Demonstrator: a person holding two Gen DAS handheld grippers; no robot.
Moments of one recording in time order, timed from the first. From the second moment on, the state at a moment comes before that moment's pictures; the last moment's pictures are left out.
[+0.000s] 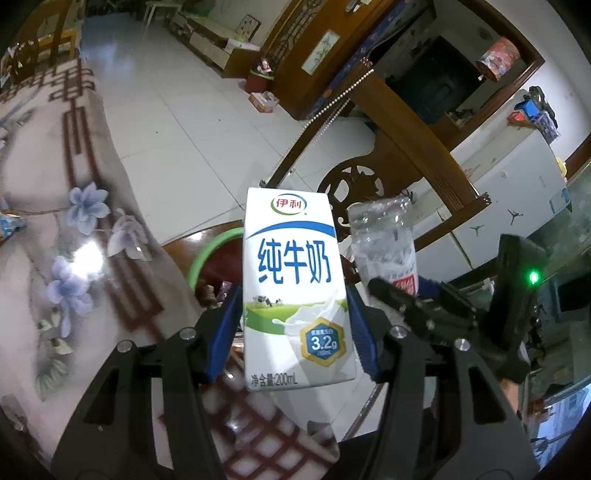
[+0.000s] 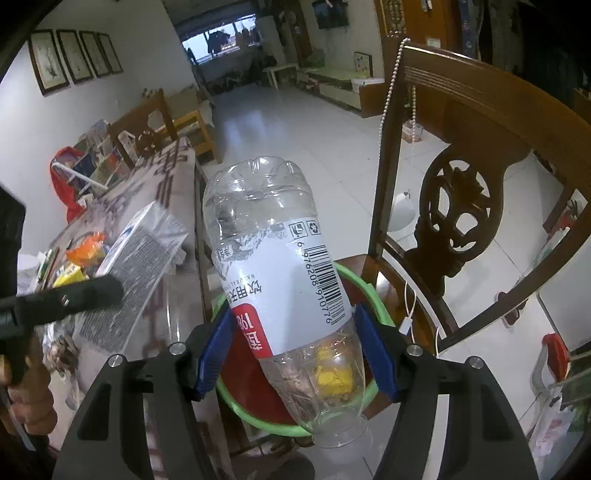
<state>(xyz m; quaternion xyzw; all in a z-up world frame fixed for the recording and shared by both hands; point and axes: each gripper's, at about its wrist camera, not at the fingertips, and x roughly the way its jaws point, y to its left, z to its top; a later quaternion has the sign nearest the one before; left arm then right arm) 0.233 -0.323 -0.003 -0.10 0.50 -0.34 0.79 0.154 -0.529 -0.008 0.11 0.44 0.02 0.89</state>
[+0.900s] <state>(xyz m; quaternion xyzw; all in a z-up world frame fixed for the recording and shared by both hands) 0.258 -0.315 0.004 -0.15 0.50 -0.31 0.80 0.173 -0.527 -0.007 0.12 0.45 0.02 0.89</state>
